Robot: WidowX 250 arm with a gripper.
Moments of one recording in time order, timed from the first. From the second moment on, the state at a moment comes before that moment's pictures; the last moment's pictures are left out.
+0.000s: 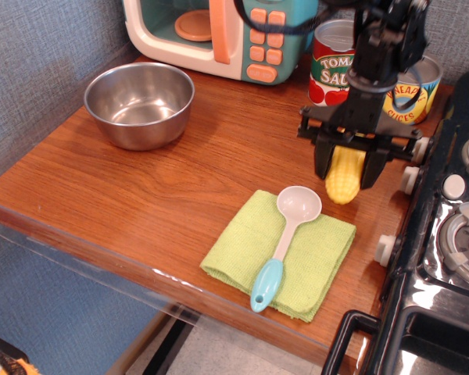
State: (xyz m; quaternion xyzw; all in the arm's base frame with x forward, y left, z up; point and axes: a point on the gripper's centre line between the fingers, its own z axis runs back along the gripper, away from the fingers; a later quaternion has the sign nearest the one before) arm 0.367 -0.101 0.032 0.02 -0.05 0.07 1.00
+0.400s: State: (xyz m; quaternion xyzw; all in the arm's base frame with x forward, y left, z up) arm 0.369 -0.097 0.022 0.03 -0.05 0.05 1.00
